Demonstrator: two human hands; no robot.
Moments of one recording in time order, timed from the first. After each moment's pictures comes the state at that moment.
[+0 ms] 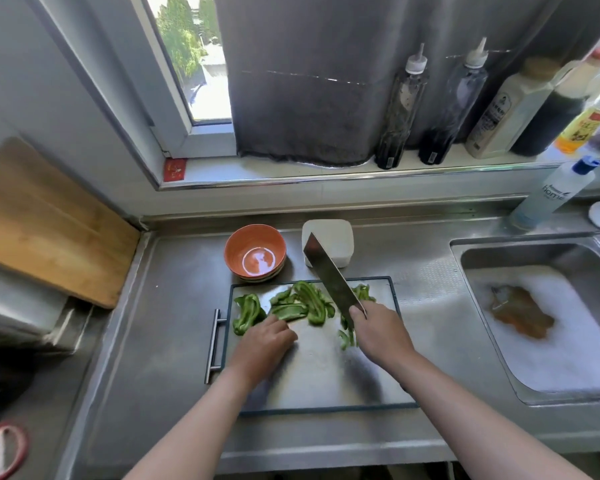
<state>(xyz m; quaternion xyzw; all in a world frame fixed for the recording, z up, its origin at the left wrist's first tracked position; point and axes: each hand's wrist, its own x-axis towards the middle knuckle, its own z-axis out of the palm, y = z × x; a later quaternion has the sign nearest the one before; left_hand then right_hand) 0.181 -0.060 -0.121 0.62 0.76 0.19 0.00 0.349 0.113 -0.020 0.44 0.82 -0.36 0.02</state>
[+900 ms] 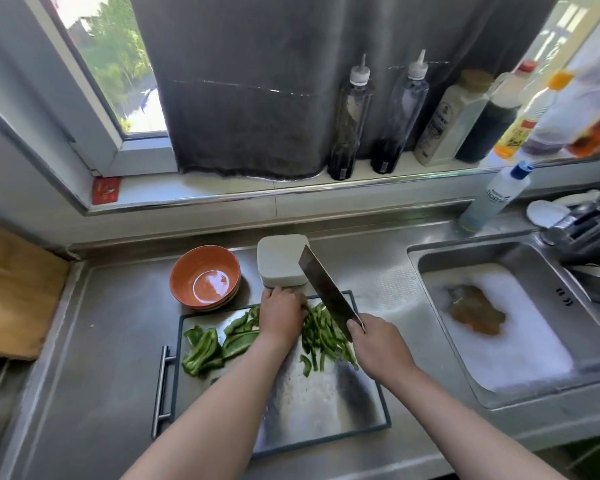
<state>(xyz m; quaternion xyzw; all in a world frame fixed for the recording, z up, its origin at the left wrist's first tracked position) 0.192 0.108 -0.108 0.50 0.86 0.07 0.07 0.379 0.164 -0.023 0.49 0.80 -0.35 0.02</state>
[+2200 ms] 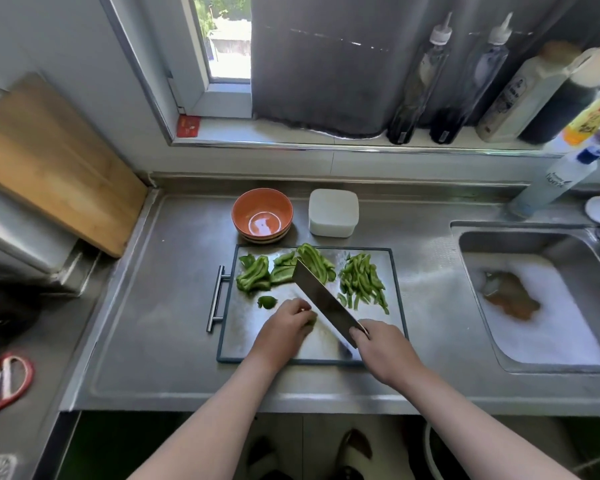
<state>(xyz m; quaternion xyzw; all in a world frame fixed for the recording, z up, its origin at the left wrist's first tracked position) 0.254 -0.074 -0.140 0.50 0.81 0.30 0.09 0.414 0.060 -0.032 0.40 0.84 -0.36 0.12</state>
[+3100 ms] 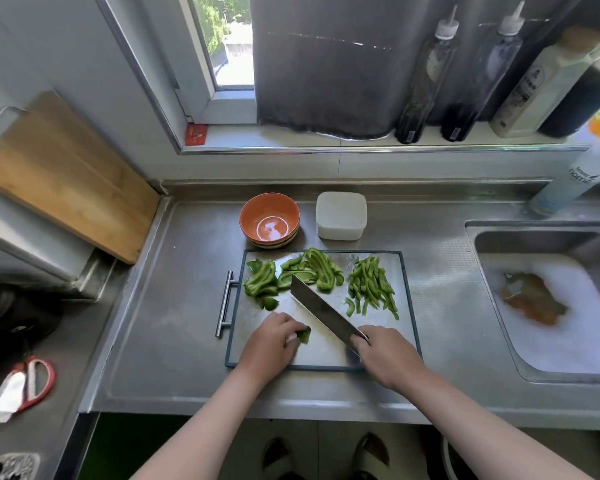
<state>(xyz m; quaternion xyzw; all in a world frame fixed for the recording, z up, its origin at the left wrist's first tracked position) 0.243 -0.108 -0.128 0.45 0.83 0.29 0.14 0.408 0.069 -0.048 0.35 0.85 -0.35 0.16</state>
